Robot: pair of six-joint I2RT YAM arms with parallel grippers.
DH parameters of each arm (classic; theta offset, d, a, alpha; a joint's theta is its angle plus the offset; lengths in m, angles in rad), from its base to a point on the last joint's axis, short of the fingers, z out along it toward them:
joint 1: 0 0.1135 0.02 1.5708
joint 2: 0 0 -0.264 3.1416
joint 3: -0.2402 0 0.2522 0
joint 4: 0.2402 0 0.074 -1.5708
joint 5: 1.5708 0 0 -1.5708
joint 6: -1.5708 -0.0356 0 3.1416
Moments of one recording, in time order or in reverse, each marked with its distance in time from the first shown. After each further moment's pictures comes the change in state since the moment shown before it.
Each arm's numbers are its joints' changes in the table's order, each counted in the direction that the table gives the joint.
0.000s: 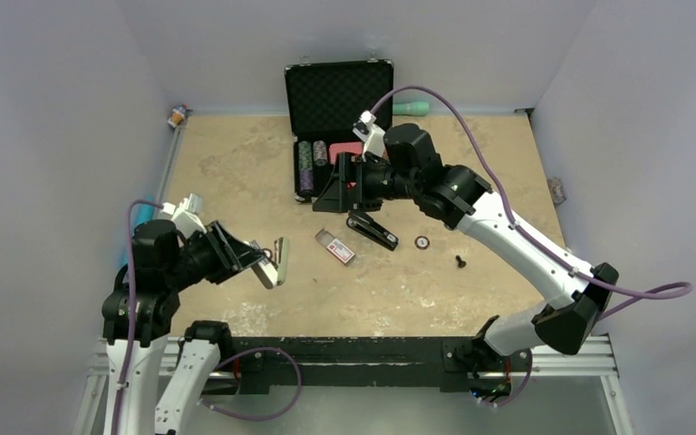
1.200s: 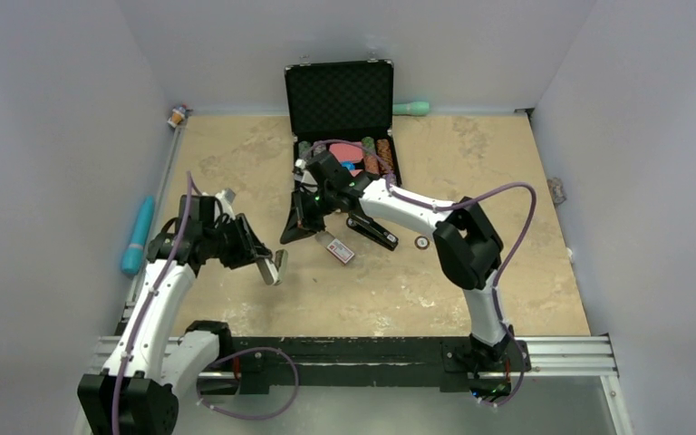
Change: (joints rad) left arm 0.000 -0.330 0.209 -0.142 -0.108 -0.200; right arm 0.043 -0.609 -0.094 -0.203 -0.269 -0.166
